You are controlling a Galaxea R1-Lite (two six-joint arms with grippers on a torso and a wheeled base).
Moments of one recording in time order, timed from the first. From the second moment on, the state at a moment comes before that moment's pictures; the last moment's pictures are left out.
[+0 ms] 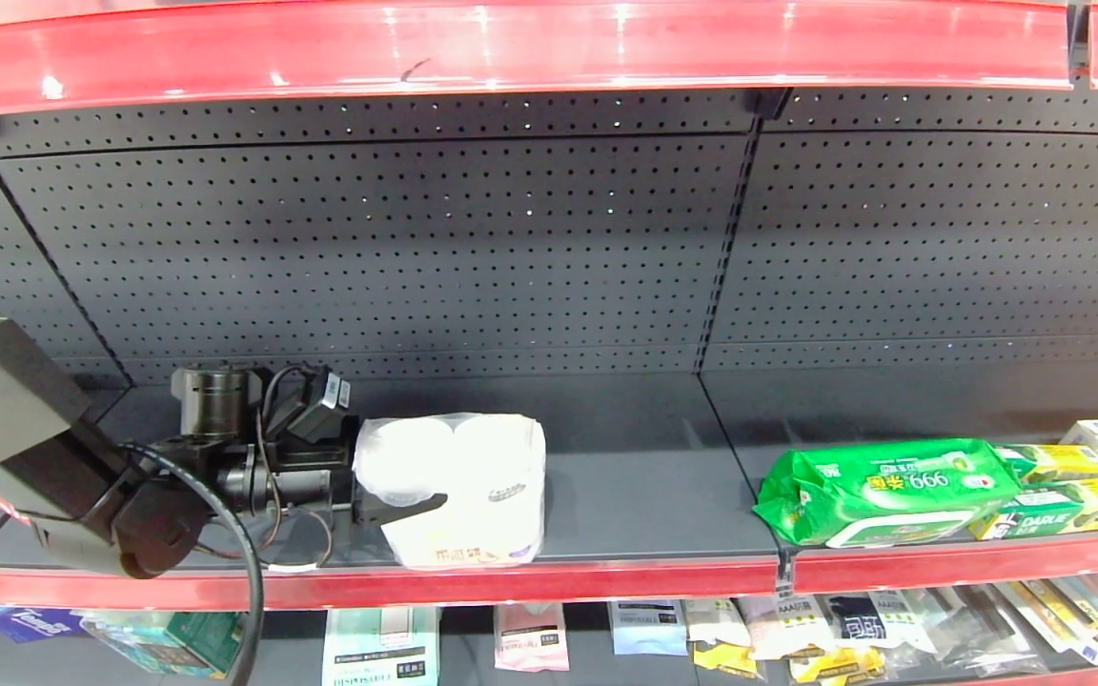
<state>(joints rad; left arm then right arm) -0.12 2.07 -0.65 -0.90 -1.13 0.52 -0.02 0.17 -0.63 0.50 -0.56 -0.36</state>
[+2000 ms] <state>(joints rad) -0.12 1.75 -0.70 -0.90 -1.11 0.24 -0.01 0.17 -0.63 0.50 -0.56 -0.36</state>
